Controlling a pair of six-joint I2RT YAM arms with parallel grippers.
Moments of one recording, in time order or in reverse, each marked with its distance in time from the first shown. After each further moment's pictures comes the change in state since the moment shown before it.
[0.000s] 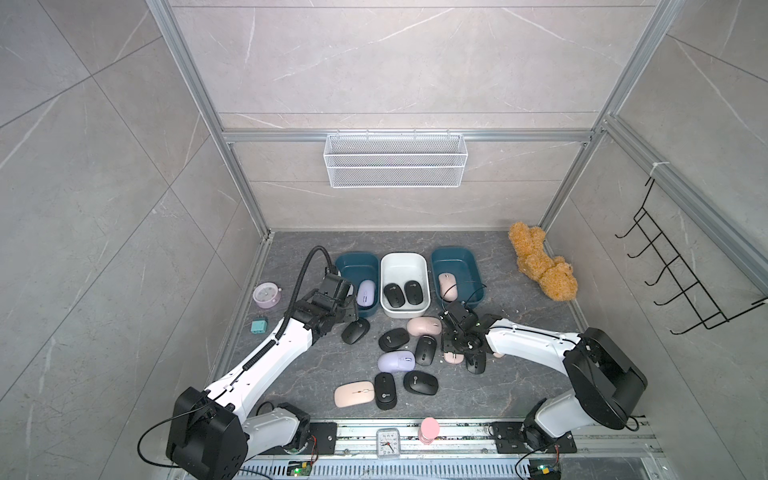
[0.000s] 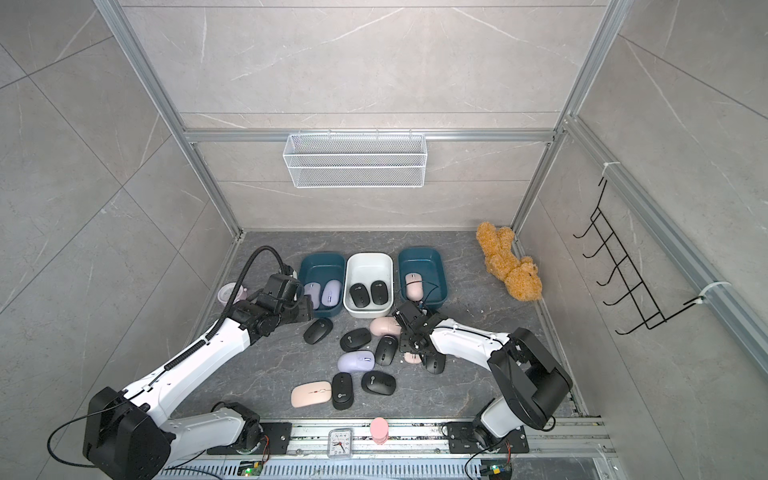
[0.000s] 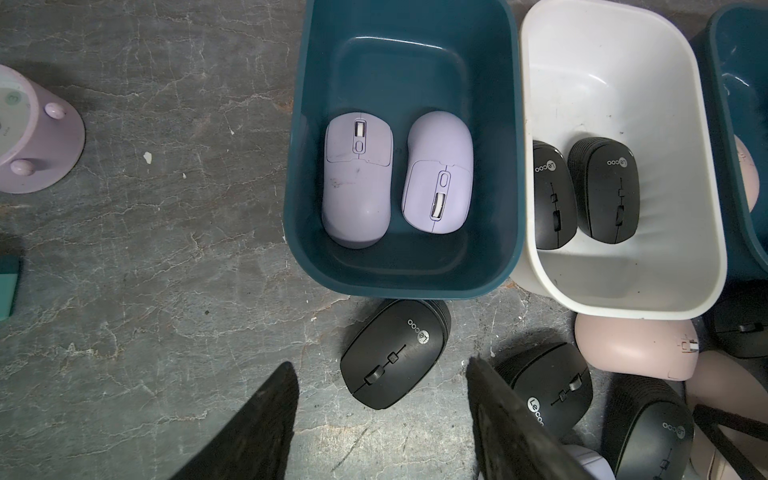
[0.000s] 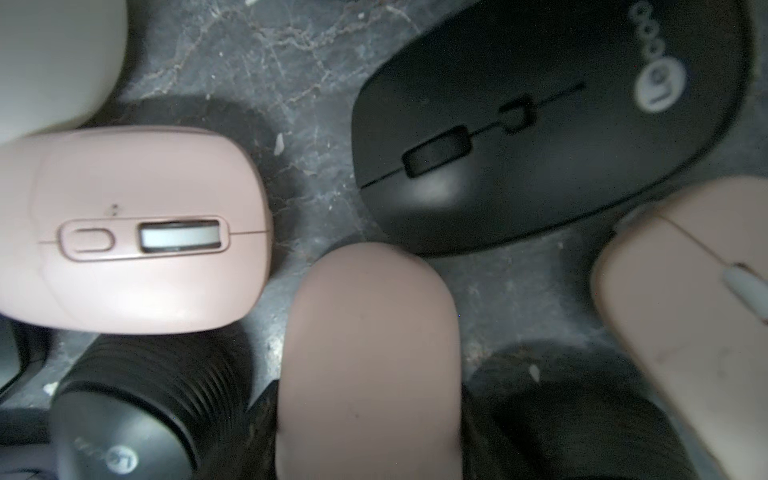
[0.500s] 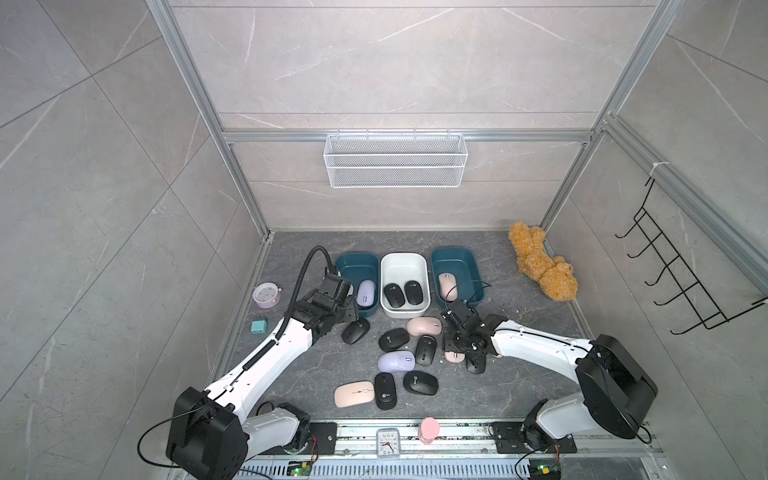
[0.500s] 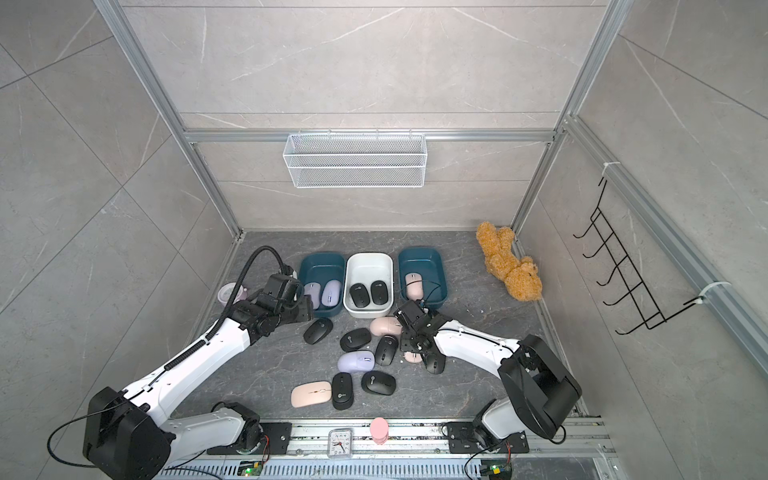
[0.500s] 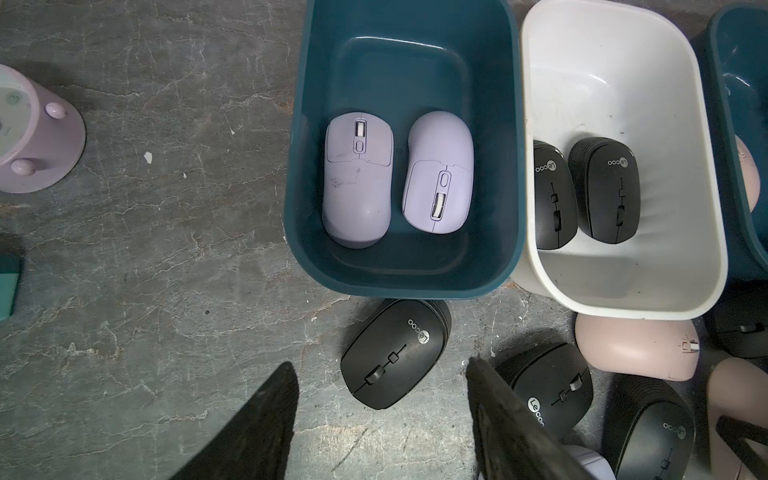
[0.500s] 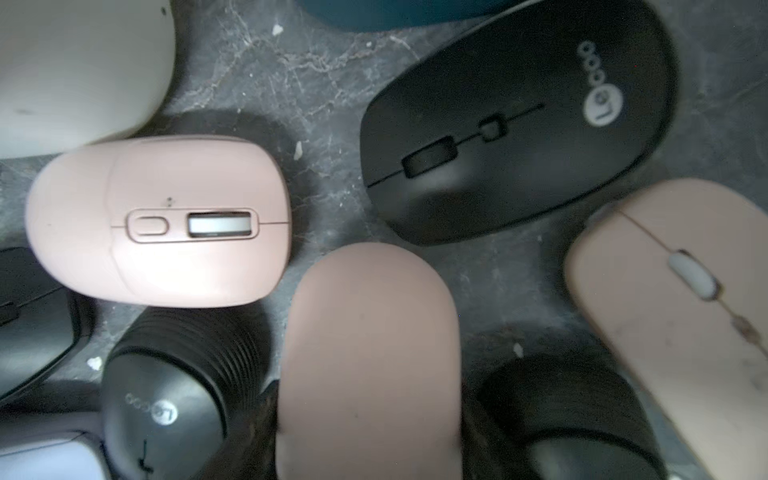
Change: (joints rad) left arm 0.000 0.000 0.000 0.000 -0.001 0.000; right arm 0.005 -0.071 0.000 -0.033 0.004 -0.001
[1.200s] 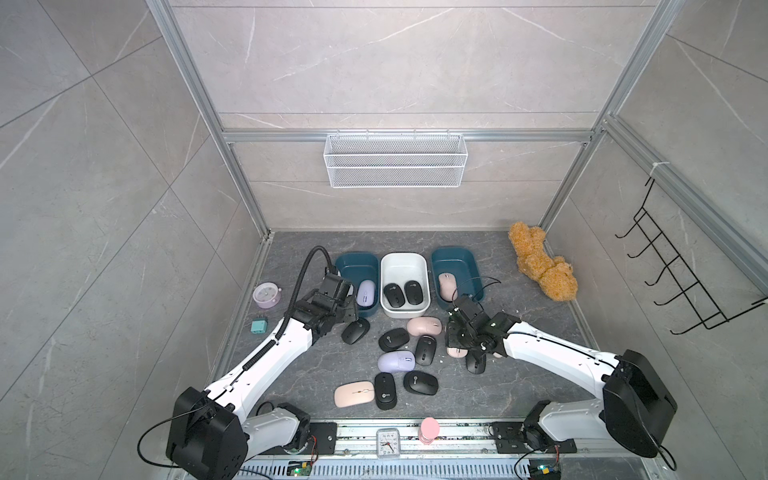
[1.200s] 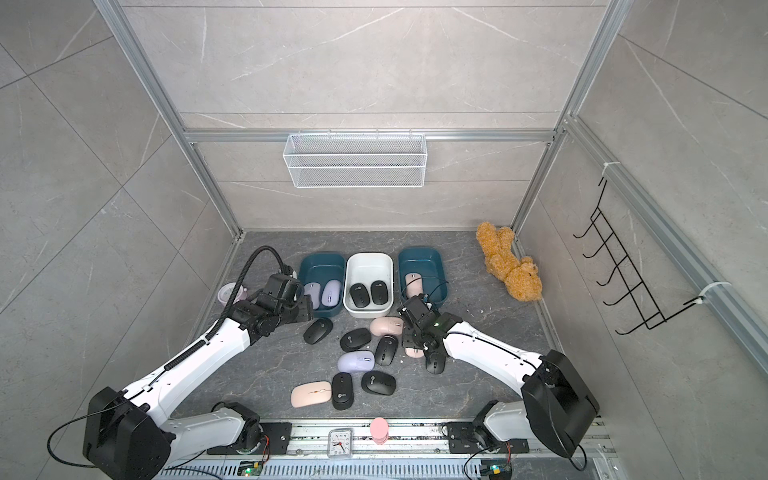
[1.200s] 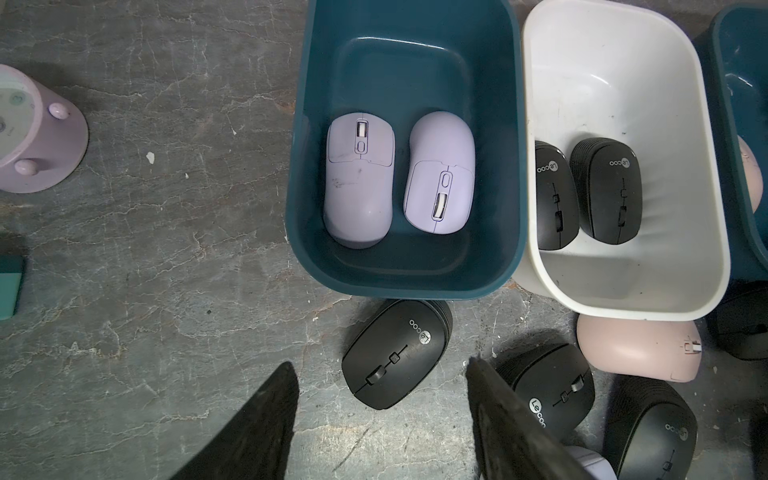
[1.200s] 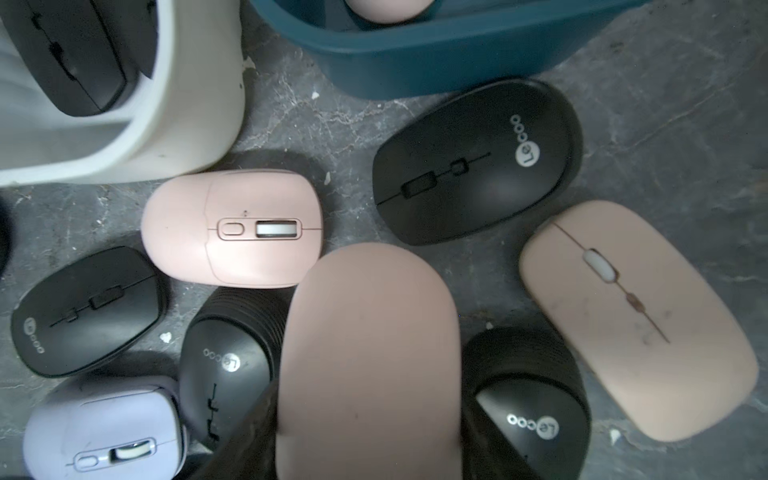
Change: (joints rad) left arm 0.000 0.000 0.000 -0.002 -0.005 0.000; right arm 0.005 -0.115 0.046 -0.082 0.026 -0.005
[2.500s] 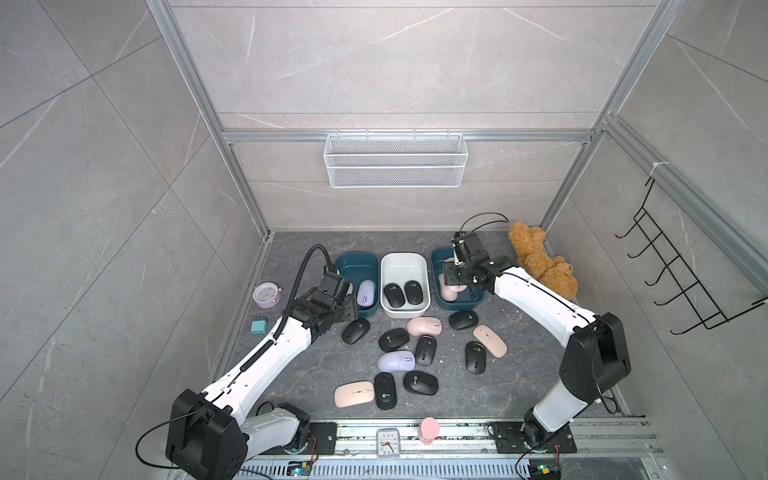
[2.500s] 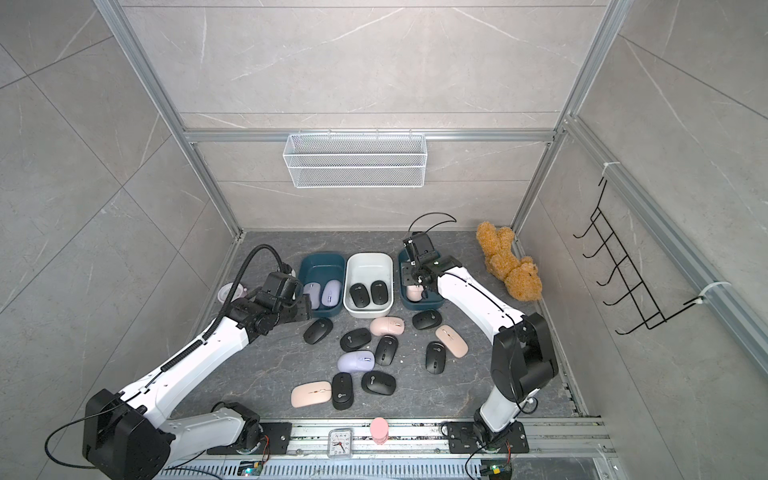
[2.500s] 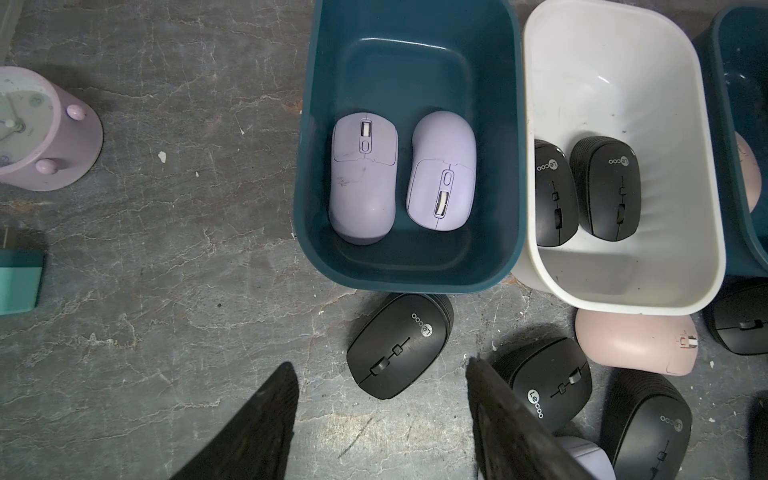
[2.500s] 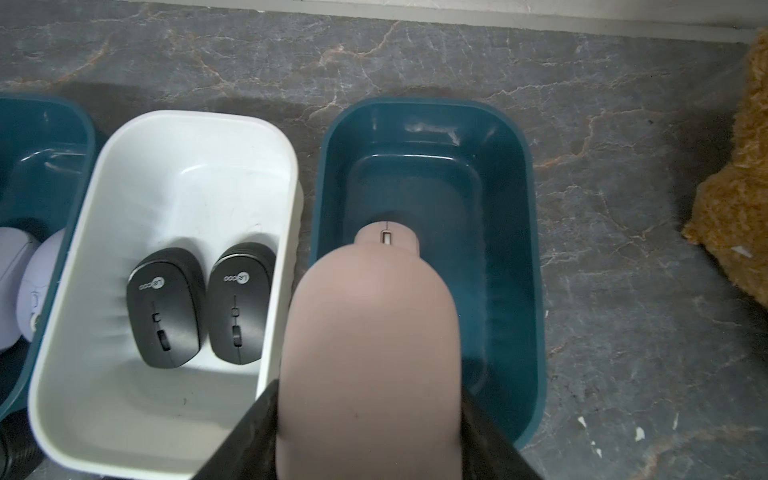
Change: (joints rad) left arm 0.000 -0.003 0.037 -0.052 -0.003 0.000; right arm -0.276 0.344 0.576 -0.018 0.013 -0.466
